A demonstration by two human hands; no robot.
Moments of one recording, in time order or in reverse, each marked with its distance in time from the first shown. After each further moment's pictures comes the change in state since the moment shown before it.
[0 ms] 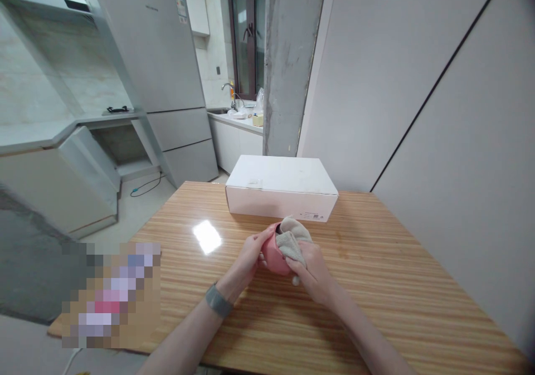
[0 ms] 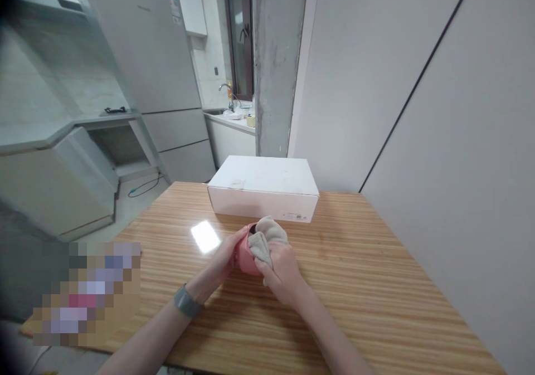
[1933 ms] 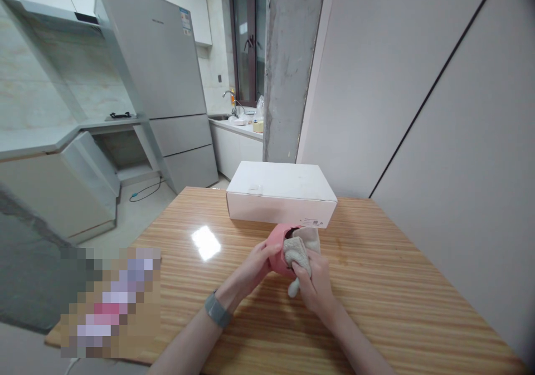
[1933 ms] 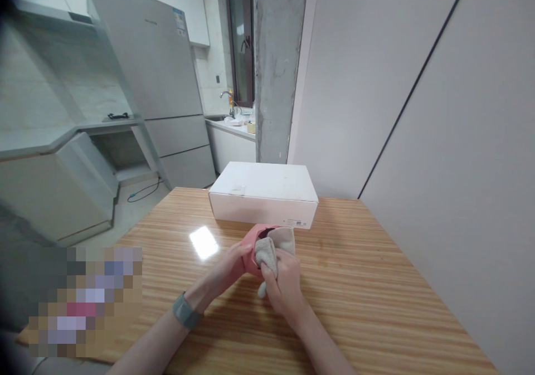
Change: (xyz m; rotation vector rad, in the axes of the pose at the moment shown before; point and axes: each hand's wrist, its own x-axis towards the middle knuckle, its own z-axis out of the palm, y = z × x) left_hand -0.014 0.010 0.012 -0.060 -0.351 0.075; right_hand -0.013 0.004 0.012 -0.002 0.249 0.096
